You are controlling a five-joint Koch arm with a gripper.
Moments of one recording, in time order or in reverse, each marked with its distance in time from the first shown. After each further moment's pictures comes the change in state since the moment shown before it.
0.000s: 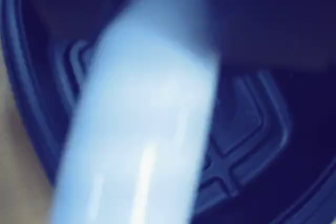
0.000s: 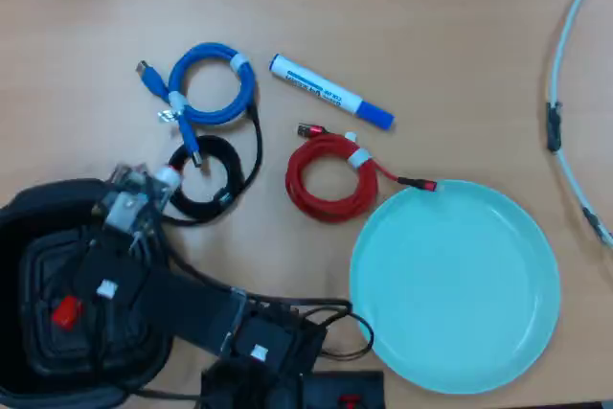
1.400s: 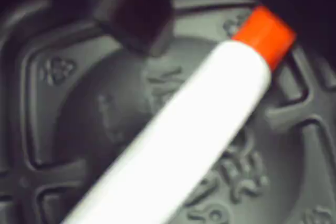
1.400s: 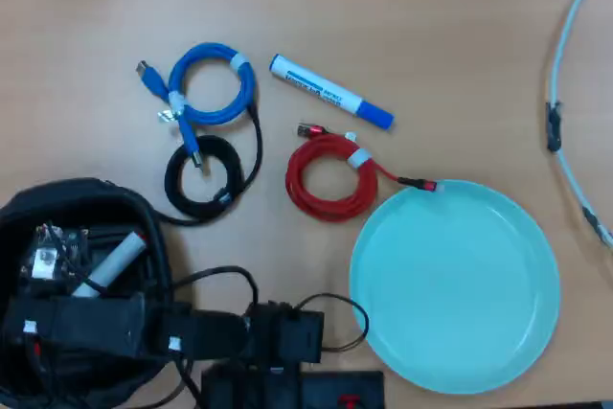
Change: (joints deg) arm -16.4 -28.2 0.0 -13.4 13.2
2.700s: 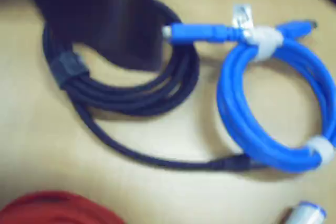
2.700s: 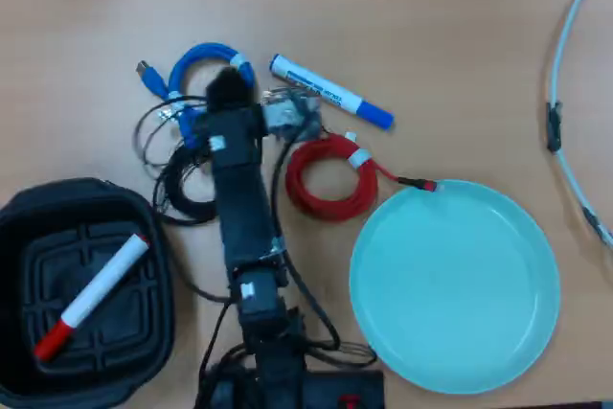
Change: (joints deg) arm 77.0 13.4 -13.1 16.6 -17.4
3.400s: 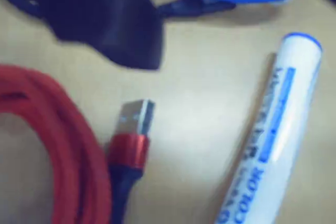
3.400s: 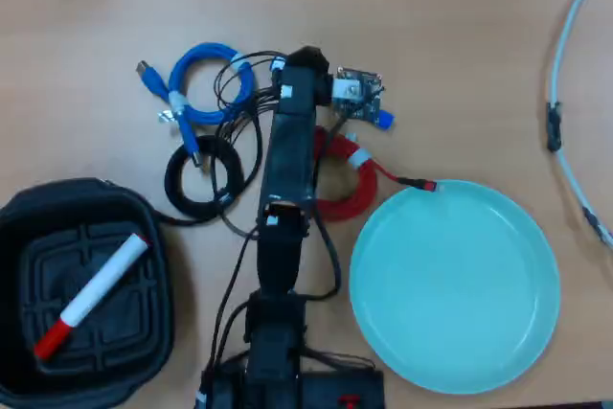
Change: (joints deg) arm 13.4 -25.7 -15.7 -5.8 -0.1
